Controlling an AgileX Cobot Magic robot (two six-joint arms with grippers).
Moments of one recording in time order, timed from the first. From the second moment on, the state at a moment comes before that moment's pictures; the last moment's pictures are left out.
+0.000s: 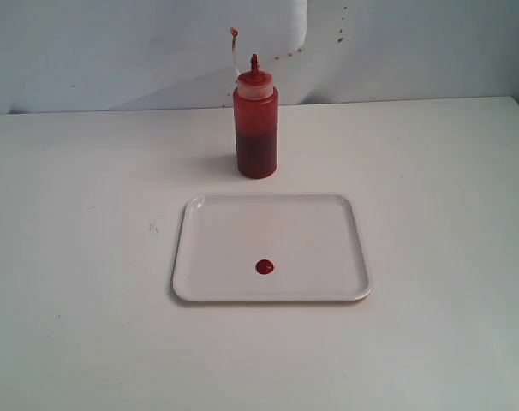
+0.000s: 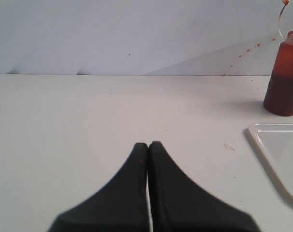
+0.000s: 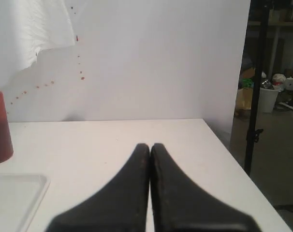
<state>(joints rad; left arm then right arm) 0.00 0.00 0.00 0.04 0.29 -0.08 -0.06 0.01 -0.01 -0.08 0.09 0.04</state>
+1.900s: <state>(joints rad) 0.00 0.00 0.00 0.04 0.29 -0.07 -0.06 0.01 0.00 0.05 0.32 -0.02</state>
